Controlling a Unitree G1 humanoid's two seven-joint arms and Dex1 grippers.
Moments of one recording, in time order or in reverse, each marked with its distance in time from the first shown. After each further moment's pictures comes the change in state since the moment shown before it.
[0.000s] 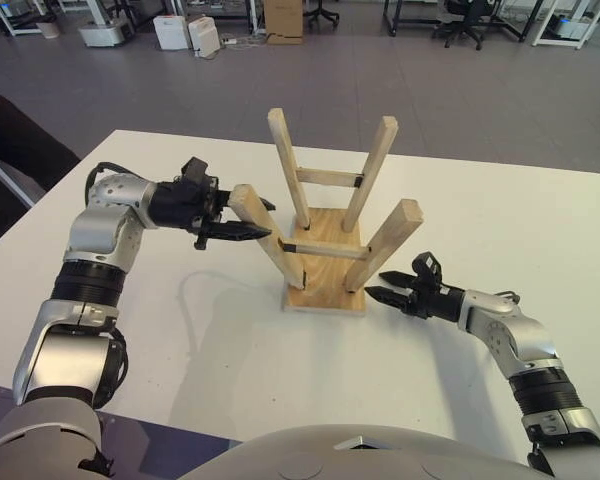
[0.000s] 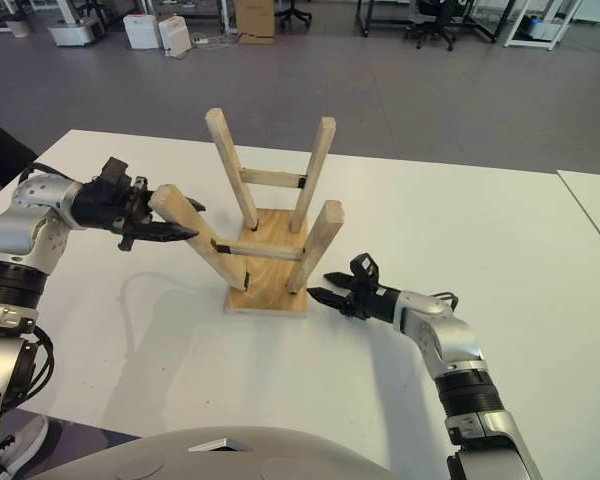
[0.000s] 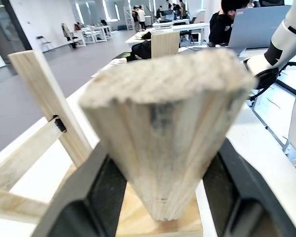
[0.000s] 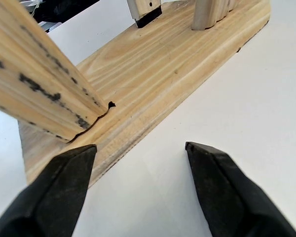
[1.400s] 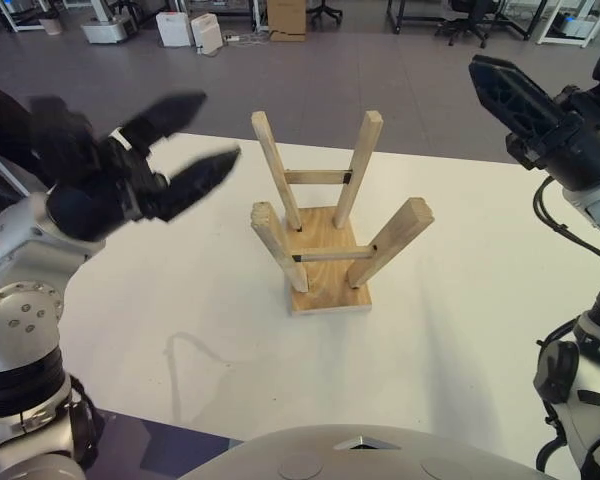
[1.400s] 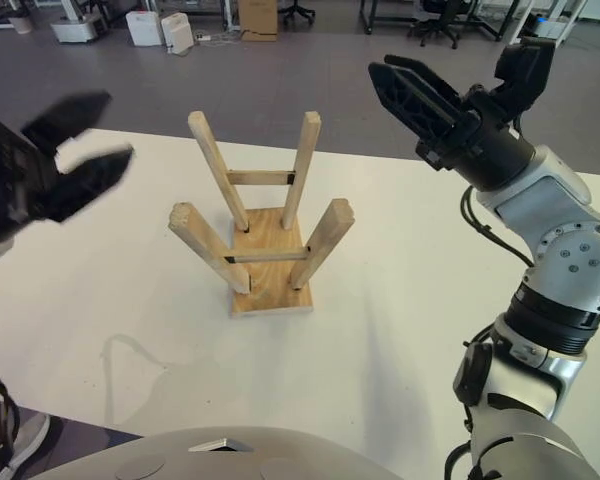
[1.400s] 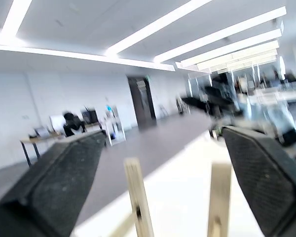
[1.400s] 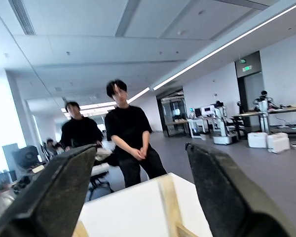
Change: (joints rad) left arm 0.380 -0.030 0.606 -0.949 -0.549 0.342 0.981; right arm -0.473 -0.063 -0.581 -0.402 0.881 0.420 -0.364
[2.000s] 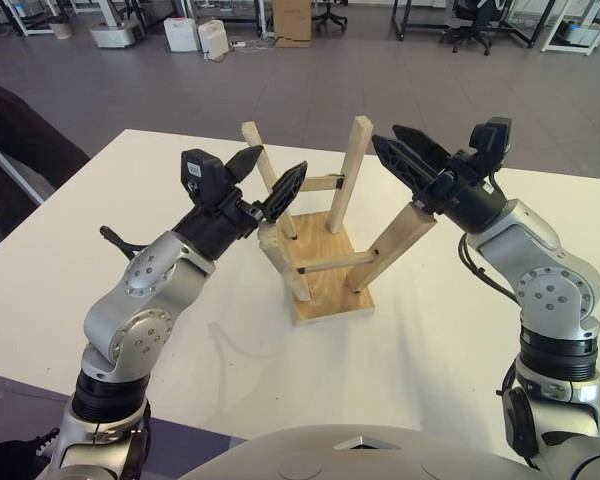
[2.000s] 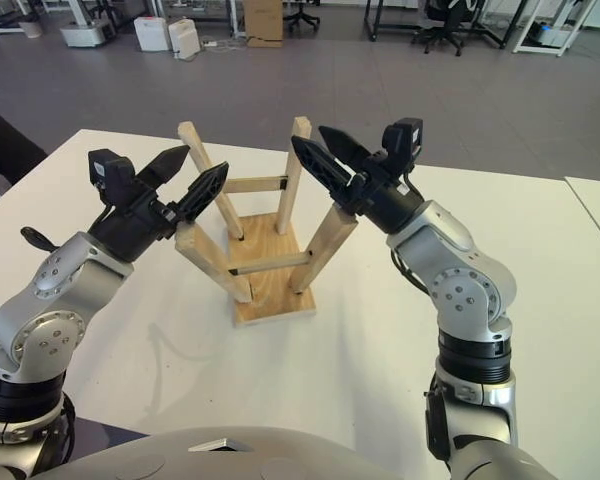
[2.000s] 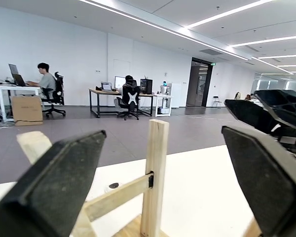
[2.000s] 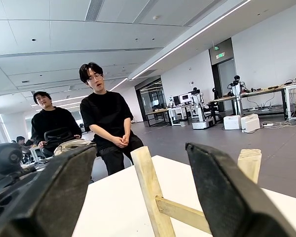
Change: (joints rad) left arm 0.108 -0.191 -0.474 -0.030 0.362 -0.059 0.502; right arm 0.212 0.133 0.349 -0.106 -0.301 -0.258 -0.145
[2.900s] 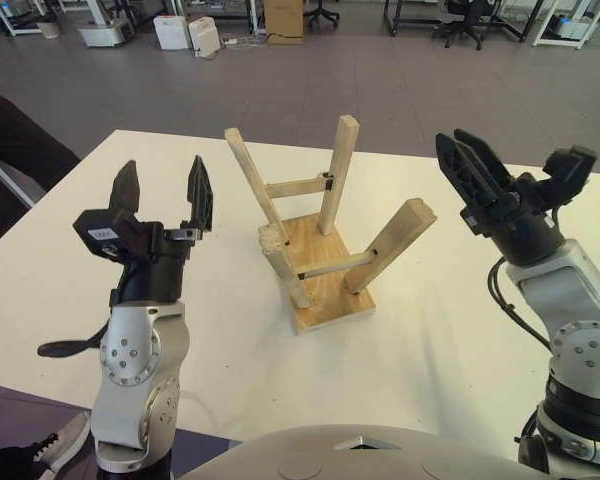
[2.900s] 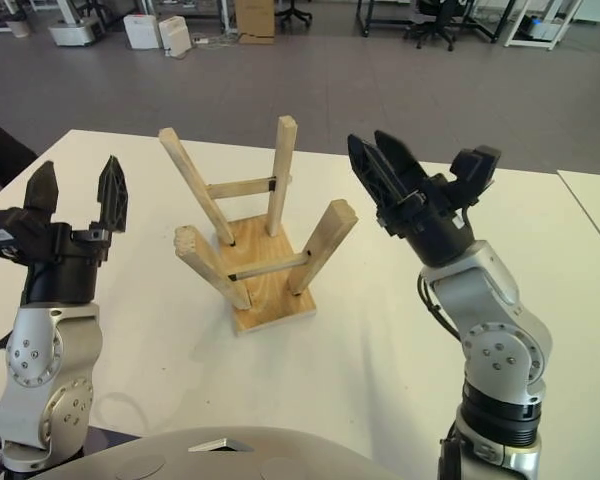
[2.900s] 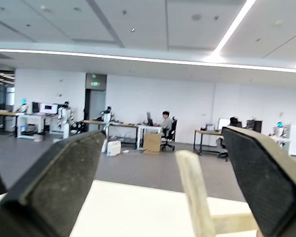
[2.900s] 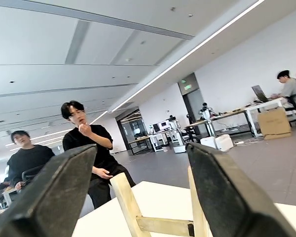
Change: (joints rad) left arm 0.419 -0.289 0.129 -0.218 0.500 -0.346 0.205; right arm 0.240 -0.036 -0.171 -0.223 0.197 -0.089 -0.070
